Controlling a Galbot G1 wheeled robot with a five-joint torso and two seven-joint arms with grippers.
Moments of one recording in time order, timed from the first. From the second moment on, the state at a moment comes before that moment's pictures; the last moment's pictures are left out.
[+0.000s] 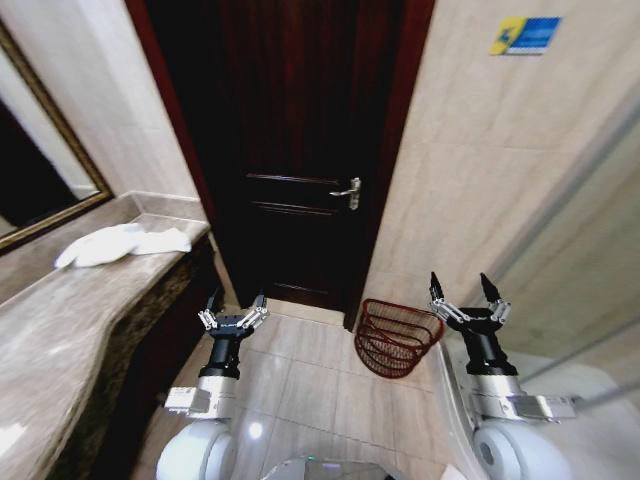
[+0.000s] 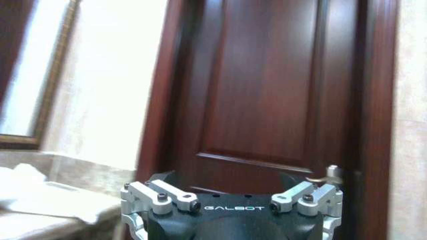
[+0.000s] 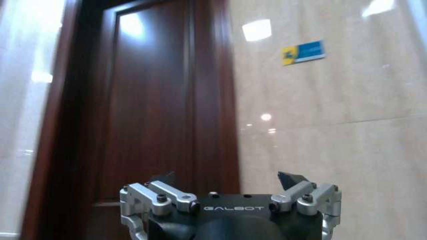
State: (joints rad) left arm 1.78 -1.61 -0.49 -2.42 -0.08 -0.10 0.01; right arm -1.69 1.42 0.73 2.39 0.31 0.18 -0.07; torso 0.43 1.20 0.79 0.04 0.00
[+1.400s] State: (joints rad) left arm 1.77 -1.61 -0.51 -2.42 -0.07 -0.06 -0.14; right arm -1.70 1.43 0.73 2.40 0.31 0.15 -0.06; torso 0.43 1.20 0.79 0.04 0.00
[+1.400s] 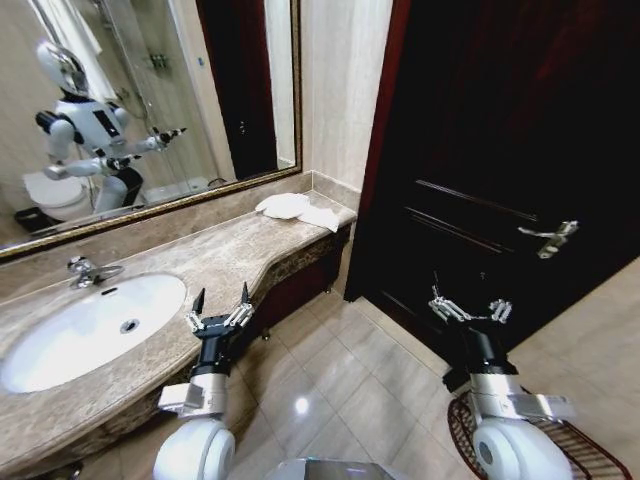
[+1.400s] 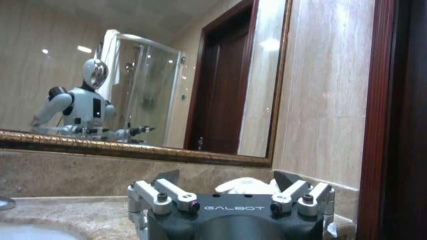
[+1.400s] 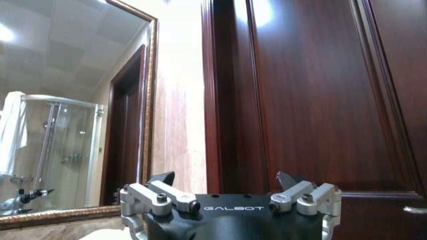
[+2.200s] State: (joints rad) left arm 1.76 -1.61 -0.51 -2.41 -0.06 -0.07 -0.11; right arm -1.70 1.43 0.73 2.41 0.30 0.16 -0.08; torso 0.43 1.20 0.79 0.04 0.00
